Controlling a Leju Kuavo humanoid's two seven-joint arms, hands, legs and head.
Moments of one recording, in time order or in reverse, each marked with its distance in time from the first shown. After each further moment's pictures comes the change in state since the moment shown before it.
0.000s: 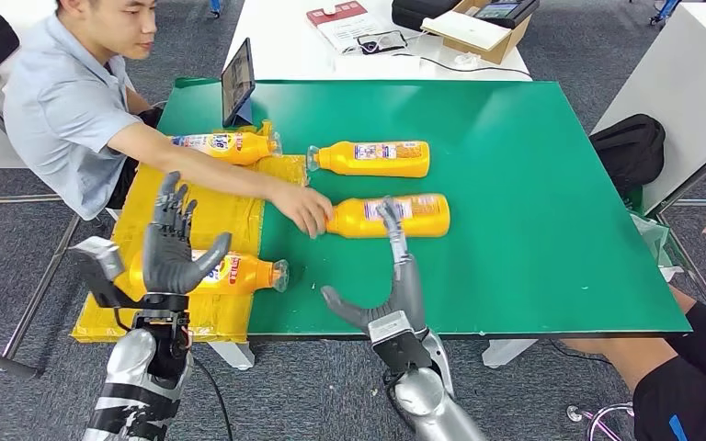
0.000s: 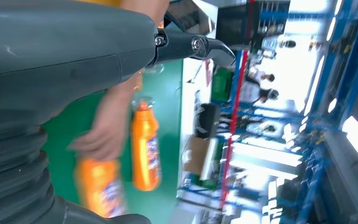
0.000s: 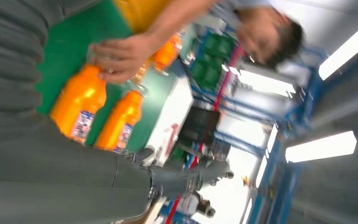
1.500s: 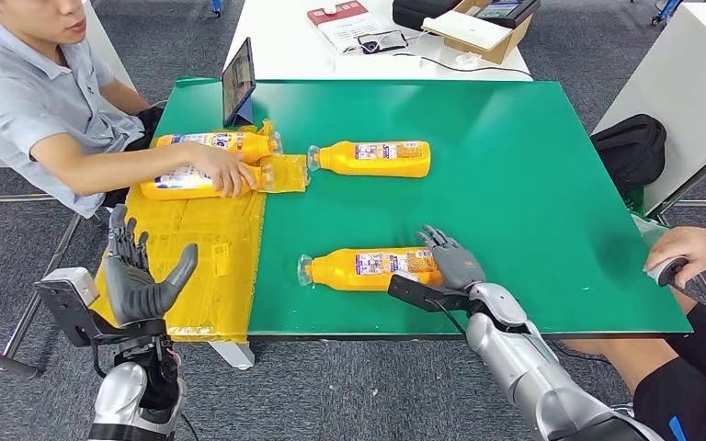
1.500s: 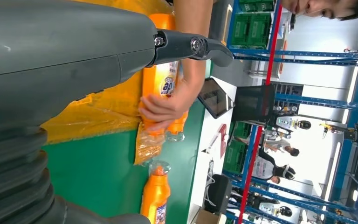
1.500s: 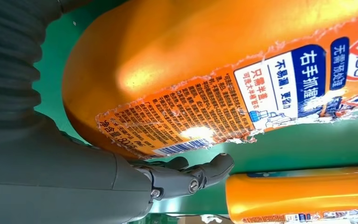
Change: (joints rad) left arm 0.141 -0.032 0.013 -0.164 -0.074 0.314 0.055; right arm -0.394 -0.220 -0.102 0.727 0.671 0.209 0.379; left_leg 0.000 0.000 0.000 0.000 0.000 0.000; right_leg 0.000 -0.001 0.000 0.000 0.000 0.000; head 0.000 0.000
